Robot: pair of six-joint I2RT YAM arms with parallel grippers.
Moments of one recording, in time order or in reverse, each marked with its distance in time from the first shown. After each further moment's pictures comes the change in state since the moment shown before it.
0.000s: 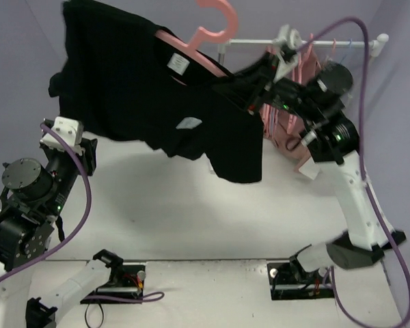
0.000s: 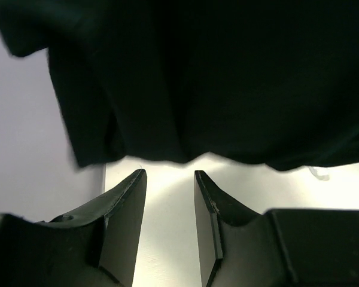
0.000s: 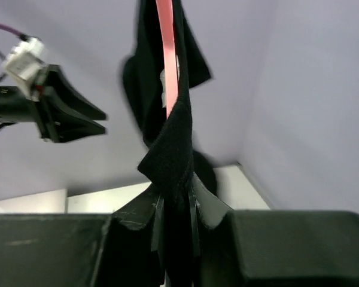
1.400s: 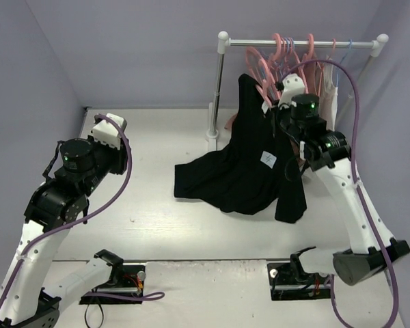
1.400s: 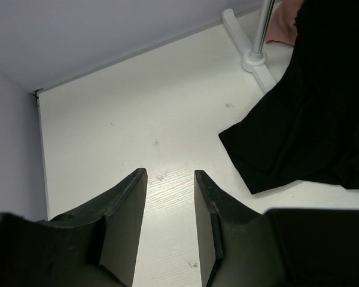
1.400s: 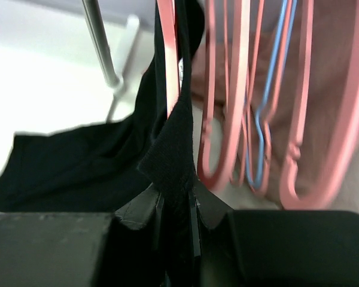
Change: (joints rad) left arm 0.000 0.086 -0.166 0.012 0.143 -0.083; right arm -0.175 -0.147 -0.441 -0.450 0.885 -0.170
